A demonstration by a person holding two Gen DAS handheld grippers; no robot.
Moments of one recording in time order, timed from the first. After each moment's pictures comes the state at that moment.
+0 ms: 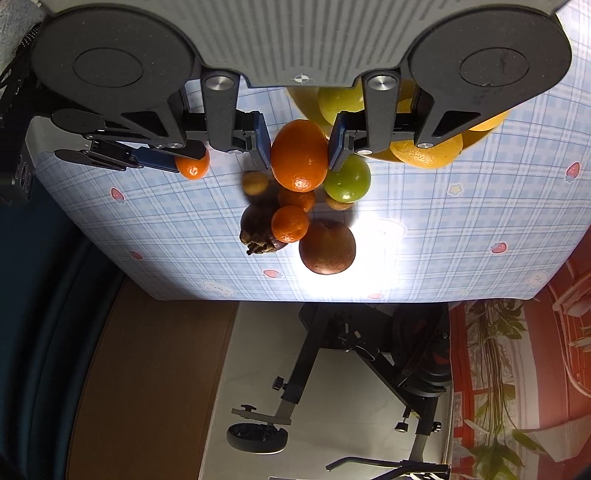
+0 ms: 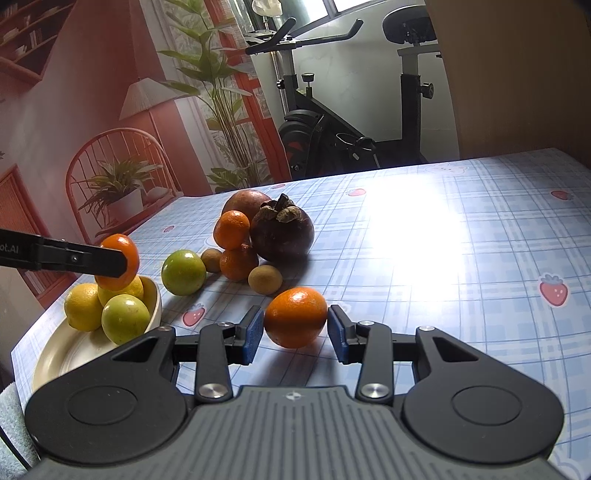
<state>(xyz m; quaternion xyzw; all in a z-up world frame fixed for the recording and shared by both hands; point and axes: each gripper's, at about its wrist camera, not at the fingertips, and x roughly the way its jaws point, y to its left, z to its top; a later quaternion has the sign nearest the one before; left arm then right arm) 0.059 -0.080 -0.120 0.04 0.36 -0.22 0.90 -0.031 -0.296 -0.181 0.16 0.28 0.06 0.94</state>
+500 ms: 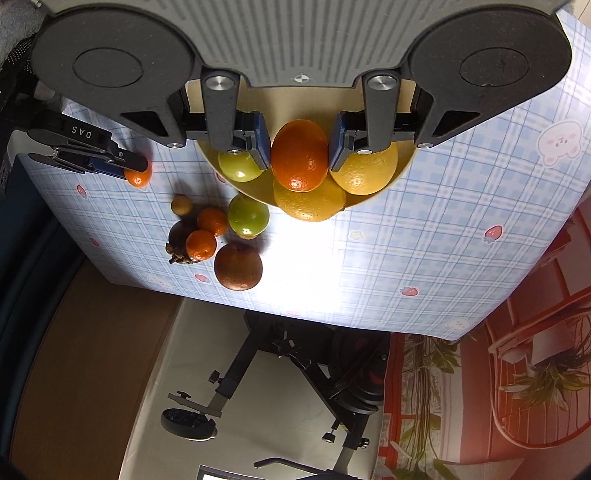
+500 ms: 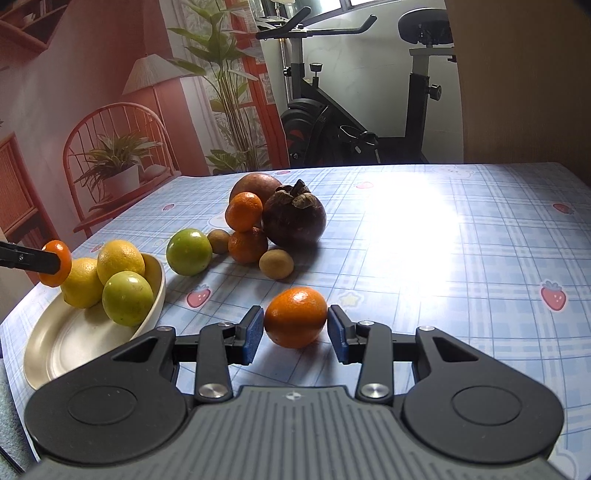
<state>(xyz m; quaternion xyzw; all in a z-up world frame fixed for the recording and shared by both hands) 0.038 0.012 -0.119 -0.01 0.38 -0.16 0.91 -0.030 -0.270 -0.177 0.13 0.30 0.05 0.94</state>
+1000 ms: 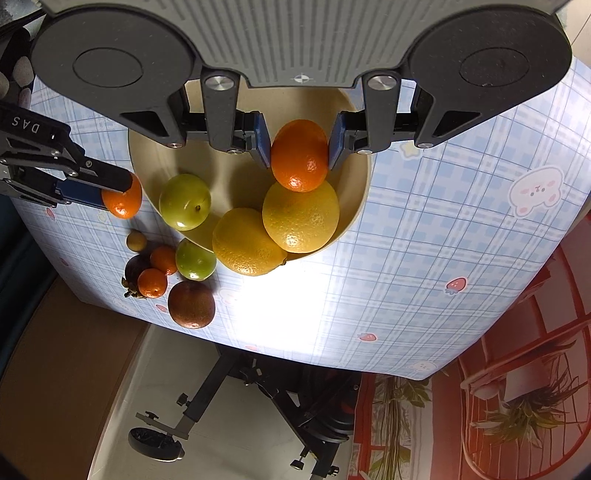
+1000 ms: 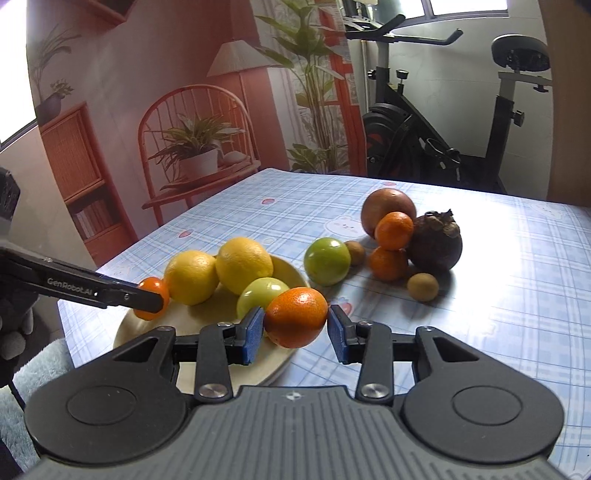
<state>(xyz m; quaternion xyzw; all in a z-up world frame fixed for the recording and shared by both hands) 0.035 0.047 -0.146 -0.01 0.42 -0.12 0.90 -0.025 -0.178 -0.145 0.07 0.30 0.17 0.94</state>
